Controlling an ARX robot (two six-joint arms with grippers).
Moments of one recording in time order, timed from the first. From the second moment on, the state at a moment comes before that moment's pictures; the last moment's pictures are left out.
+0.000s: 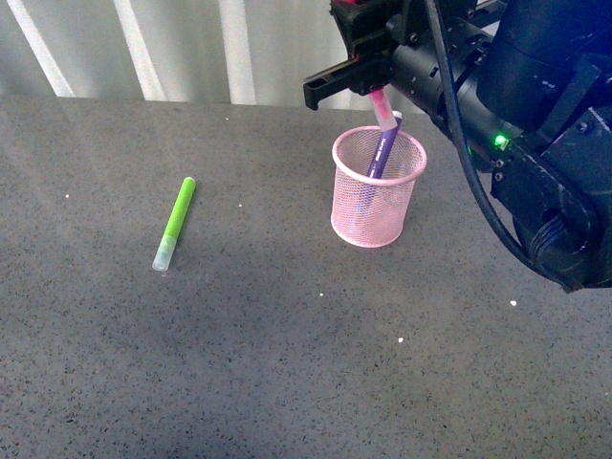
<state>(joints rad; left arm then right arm) 0.00 0.00 0.02 0.00 0.00 0.00 0.39 2.25 1.00 1.39 -0.19 -0.13</state>
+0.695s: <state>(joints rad) 0.00 0.00 0.02 0.00 0.00 0.00 0.40 2.27 0.99 1.39 -0.20 -0.13</state>
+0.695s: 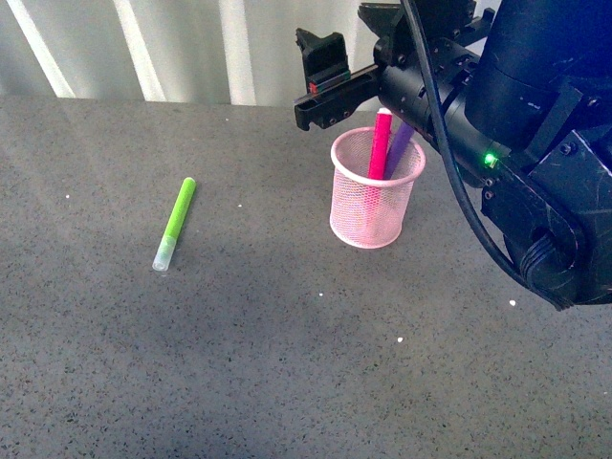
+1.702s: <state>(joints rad) 0.00 0.00 0.02 0.00 0.00 0.00 -0.14 0.85 0.11 1.06 -0.08 -0.02</state>
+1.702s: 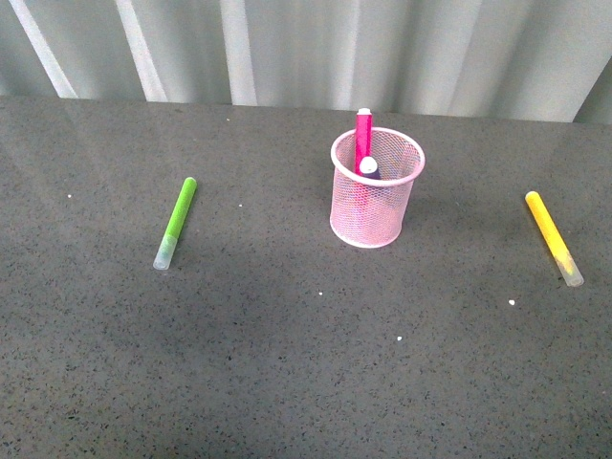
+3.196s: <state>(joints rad) 0.00 0.00 0.02 0.00 0.00 0.00 0.00 0.00 0.02 0.00 0.00 0.00</state>
